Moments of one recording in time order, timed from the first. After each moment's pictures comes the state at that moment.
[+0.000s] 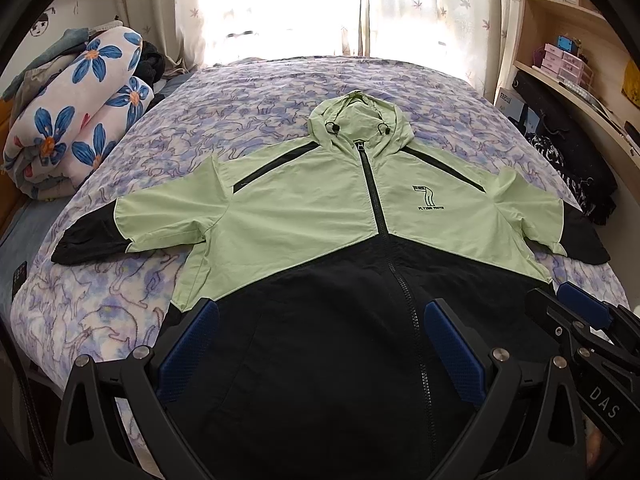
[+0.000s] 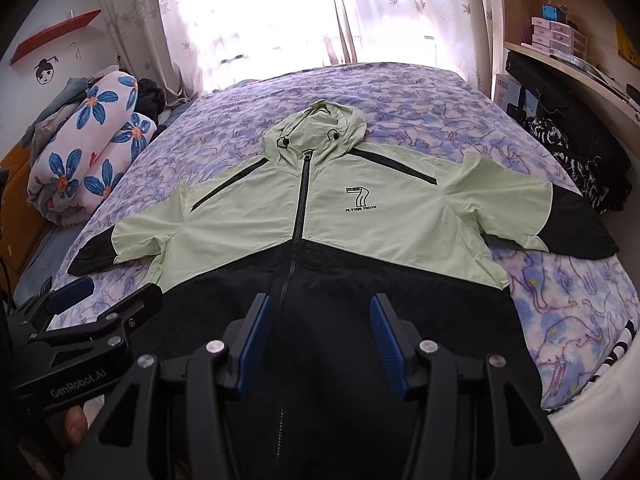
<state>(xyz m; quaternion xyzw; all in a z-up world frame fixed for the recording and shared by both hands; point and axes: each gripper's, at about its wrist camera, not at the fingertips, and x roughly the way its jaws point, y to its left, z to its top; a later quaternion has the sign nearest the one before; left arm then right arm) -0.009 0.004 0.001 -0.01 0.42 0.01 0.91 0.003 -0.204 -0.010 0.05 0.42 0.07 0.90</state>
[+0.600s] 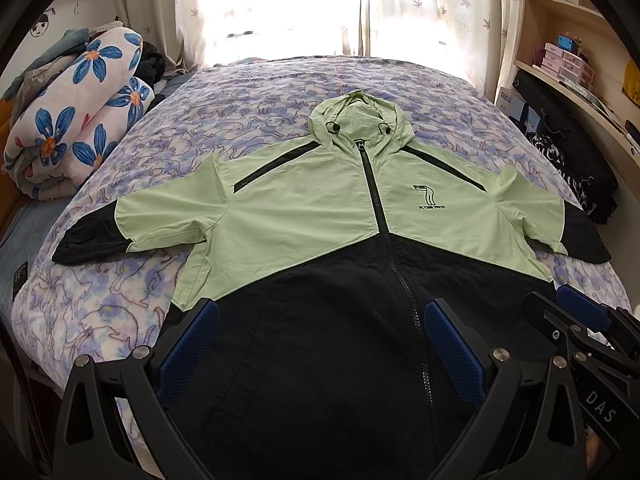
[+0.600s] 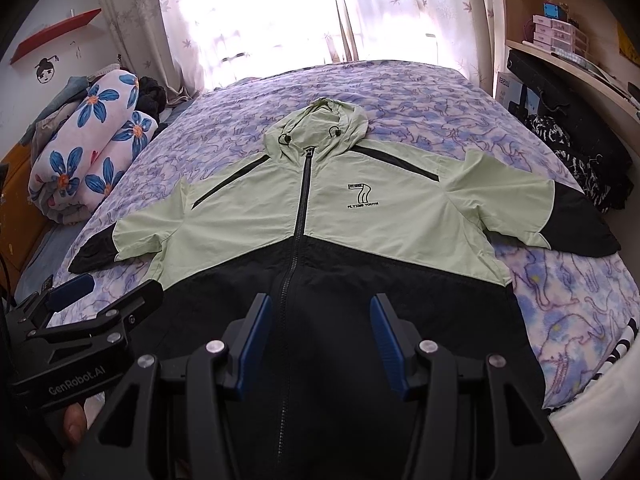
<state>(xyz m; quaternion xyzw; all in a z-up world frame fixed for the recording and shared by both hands) -0.008 0.004 0.003 -0.01 0.42 0.01 0.91 0.004 -0.204 -0.011 0.05 0.42 0.07 0.90</state>
